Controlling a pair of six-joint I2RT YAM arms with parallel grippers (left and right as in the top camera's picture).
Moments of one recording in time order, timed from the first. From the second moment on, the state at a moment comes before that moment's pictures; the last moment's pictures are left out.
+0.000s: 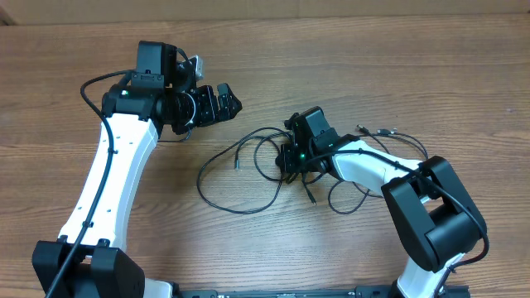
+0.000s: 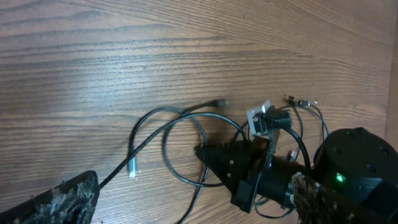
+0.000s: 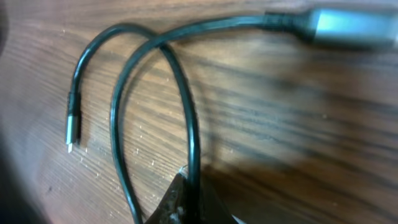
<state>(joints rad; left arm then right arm) -0.12 1.61 1.43 -0.91 0.45 -0.36 0.51 1.91 1.01 -0.21 -0.37 0.46</state>
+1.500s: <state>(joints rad) -0.12 1.61 1.43 -0.91 0.45 -0.36 -0.97 2.08 1.69 -0.70 -0.14 0.32</state>
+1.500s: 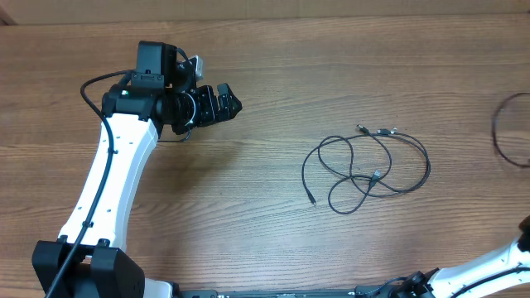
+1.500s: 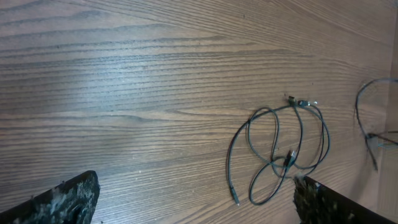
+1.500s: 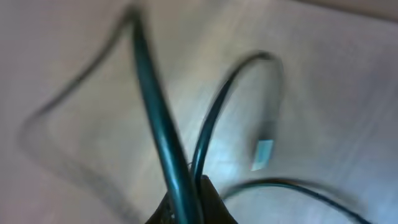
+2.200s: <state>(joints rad) -0.12 1.61 1.43 -0.91 0.45 -0.36 -0.97 1.88 1.68 -0.71 -0.09 0.35</state>
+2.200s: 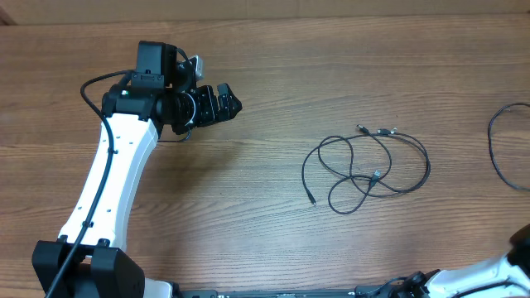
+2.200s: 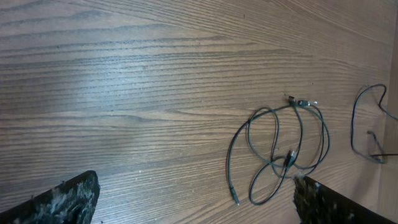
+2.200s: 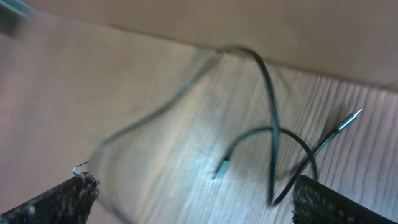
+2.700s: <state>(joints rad) -0.12 1.61 1.43 -0.91 0.45 -0.36 -0.61 1.77 1.68 -1.07 -0.25 0.38</state>
